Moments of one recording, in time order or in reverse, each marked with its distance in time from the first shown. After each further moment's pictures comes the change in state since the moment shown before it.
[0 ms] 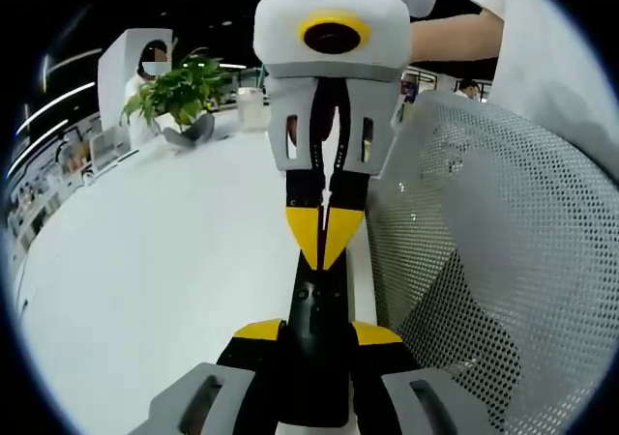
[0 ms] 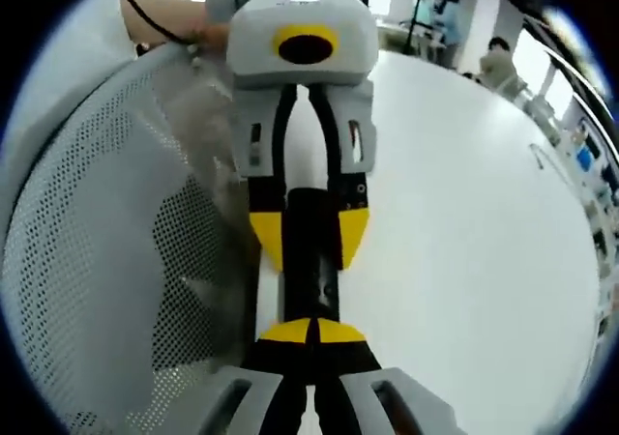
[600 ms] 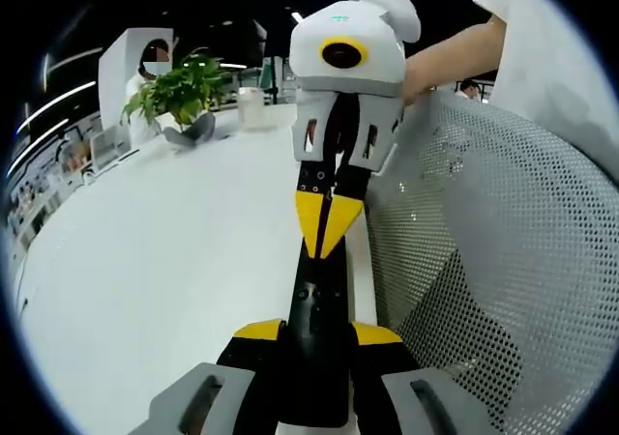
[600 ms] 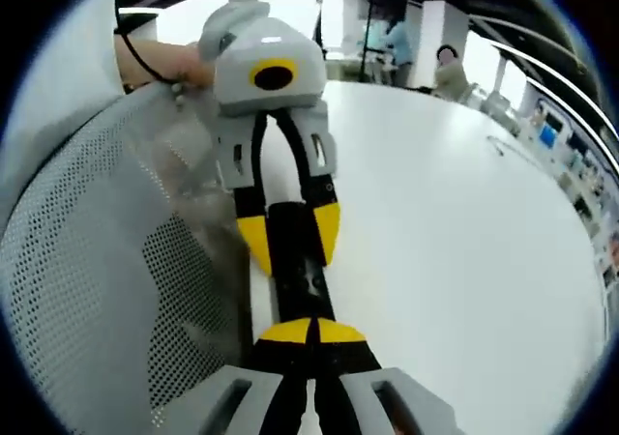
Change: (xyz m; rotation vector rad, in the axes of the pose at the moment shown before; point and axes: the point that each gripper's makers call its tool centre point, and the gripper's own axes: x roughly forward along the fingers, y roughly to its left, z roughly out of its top) left arm 0.000 0.001 0.000 -0.003 0.001 0.001; right arm -0.007 -0.003 -0.005 0.146 -0.298 -0.076
